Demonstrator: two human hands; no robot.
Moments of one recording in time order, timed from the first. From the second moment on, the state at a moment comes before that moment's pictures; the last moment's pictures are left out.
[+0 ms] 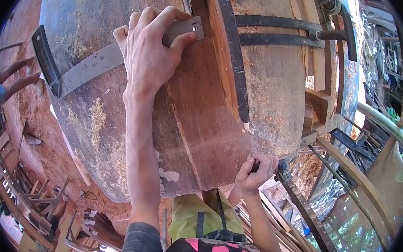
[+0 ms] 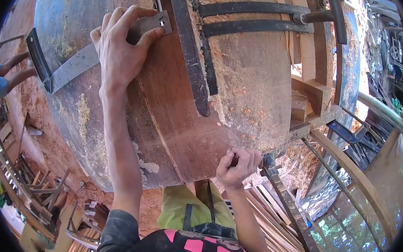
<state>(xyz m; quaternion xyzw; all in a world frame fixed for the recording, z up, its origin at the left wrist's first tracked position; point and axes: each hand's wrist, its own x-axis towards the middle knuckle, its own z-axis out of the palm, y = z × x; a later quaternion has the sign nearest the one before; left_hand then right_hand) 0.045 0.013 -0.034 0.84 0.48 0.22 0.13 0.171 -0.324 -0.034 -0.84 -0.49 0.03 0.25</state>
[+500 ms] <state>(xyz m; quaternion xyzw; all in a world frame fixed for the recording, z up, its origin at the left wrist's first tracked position) 0.049 0.013 -0.023 0.83 0.48 0.23 0.15 0.201 -0.260 0.049 -0.83 -0.33 0.12 0.44</state>
